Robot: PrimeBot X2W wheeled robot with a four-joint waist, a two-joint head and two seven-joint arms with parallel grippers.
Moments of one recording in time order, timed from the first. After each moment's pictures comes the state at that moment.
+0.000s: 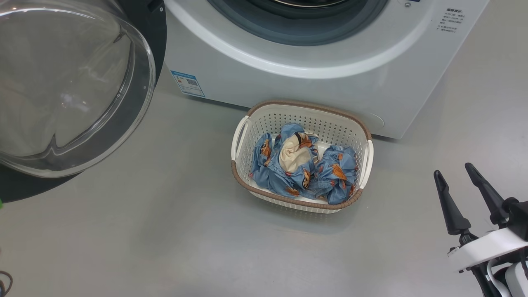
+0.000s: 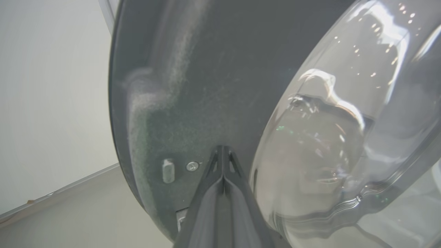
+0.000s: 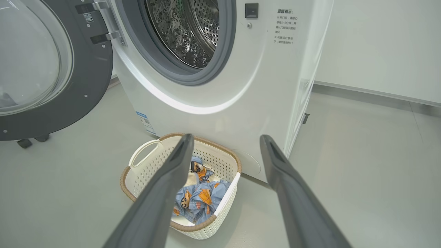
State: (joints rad) left arm -0.51 0.36 0.09 0.78 -0.58 0.10 -0.25; right arm 0.02 -0.34 0.15 0.10 0.37 0.12 -0.26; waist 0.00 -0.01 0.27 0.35
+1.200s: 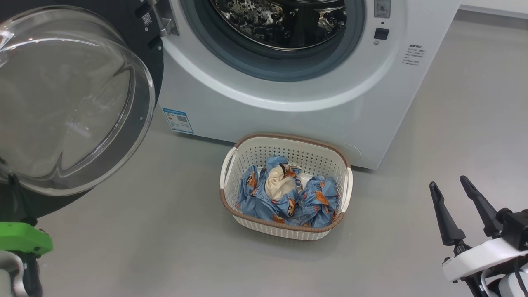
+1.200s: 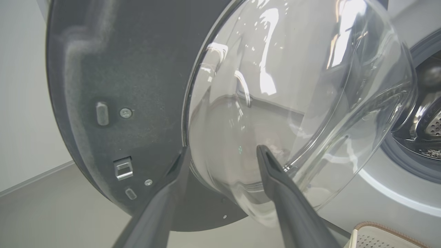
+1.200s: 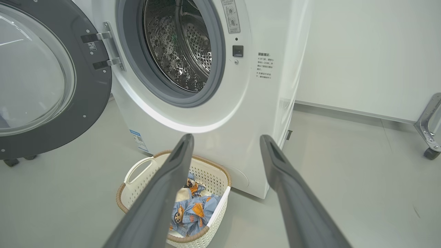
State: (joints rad) left arm -0.31 0.26 0.14 0.62 -0.48 -0.06 -0.25; right arm 0.05 -0.31 0.14 0.12 0.37 0.12 -0.26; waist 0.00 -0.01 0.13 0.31
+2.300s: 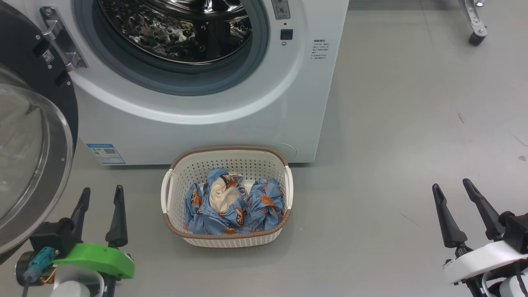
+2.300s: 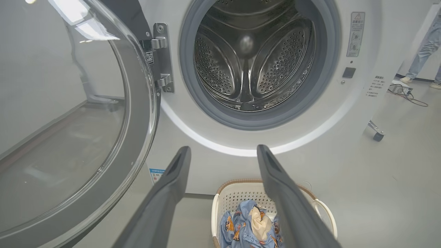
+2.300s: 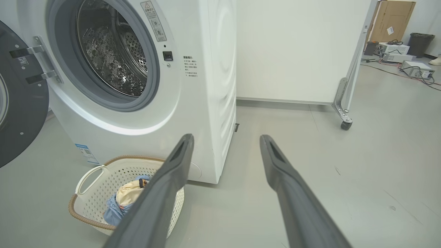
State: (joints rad) left arm -0.13 0.16 -0.12 0.35 -0.42 -0.12 -0.25; right arm 0.07 -0.29 0.11 0.12 0.36 0.12 -0.26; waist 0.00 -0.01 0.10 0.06
